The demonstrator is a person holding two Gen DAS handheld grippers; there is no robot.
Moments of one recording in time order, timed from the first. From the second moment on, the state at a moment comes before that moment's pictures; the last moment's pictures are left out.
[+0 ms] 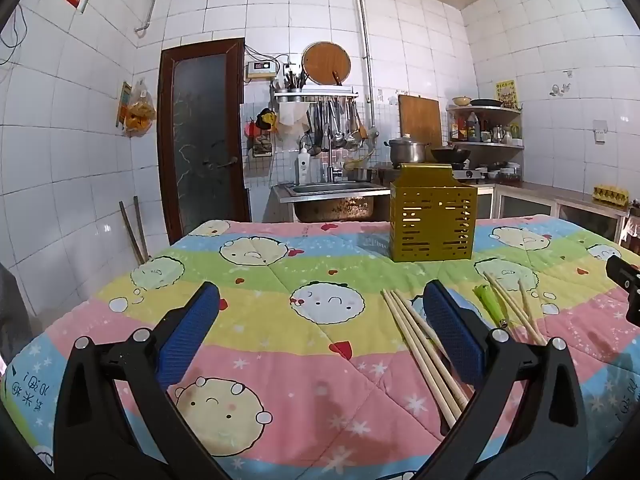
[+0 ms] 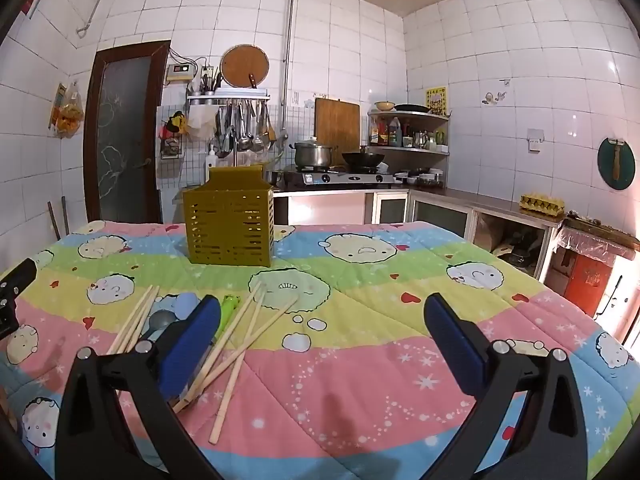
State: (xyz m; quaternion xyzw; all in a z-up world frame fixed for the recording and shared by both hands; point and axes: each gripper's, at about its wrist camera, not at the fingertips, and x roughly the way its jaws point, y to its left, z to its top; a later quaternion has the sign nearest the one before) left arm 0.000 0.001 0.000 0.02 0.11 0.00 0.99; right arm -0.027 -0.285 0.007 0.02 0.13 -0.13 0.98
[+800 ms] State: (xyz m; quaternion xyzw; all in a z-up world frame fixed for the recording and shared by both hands) left arm -0.009 0.001 0.006 0.03 0.10 0.00 0.99; right arm -0.033 -0.287 0.011 0.02 0.12 -0.13 0.98
